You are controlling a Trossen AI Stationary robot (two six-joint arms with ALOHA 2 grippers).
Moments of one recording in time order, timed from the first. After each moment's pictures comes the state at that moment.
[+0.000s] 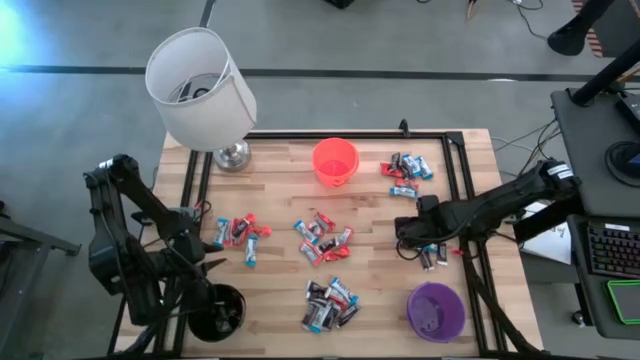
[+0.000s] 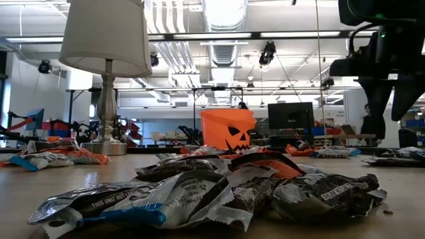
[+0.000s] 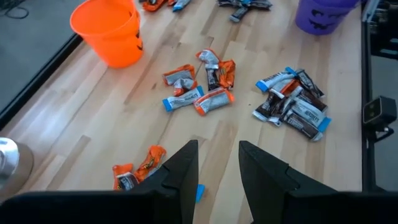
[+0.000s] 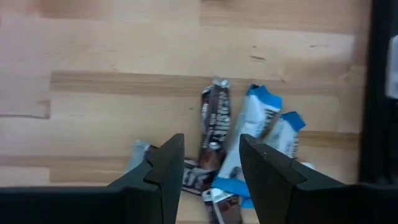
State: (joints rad) left arm -1.10 1.31 1.44 -1.57 -0.84 -1.39; right arm 0.29 1.31 0.81 -1.13 0.25 1.81
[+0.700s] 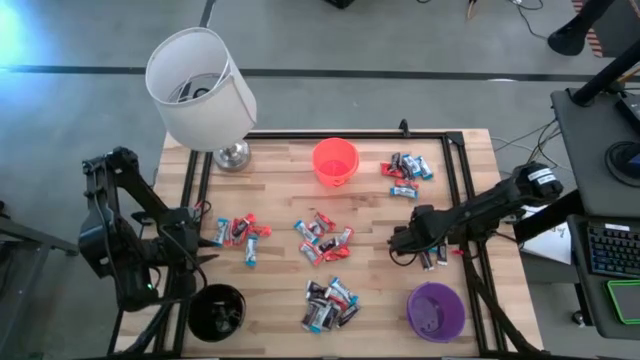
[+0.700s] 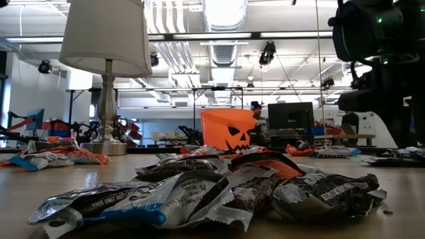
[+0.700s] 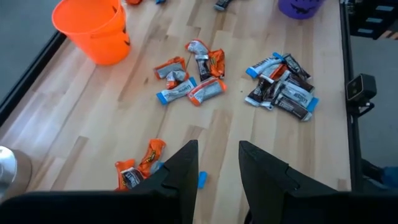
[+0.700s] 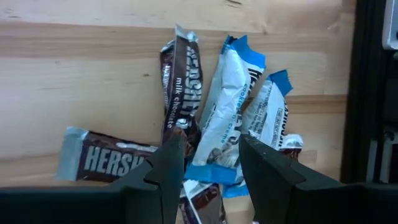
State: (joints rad) left arm -1.11 1.22 1.44 -1.57 -0.77 -1.27; right arm 0.29 1.49 0.78 -1.11 0.10 1.86
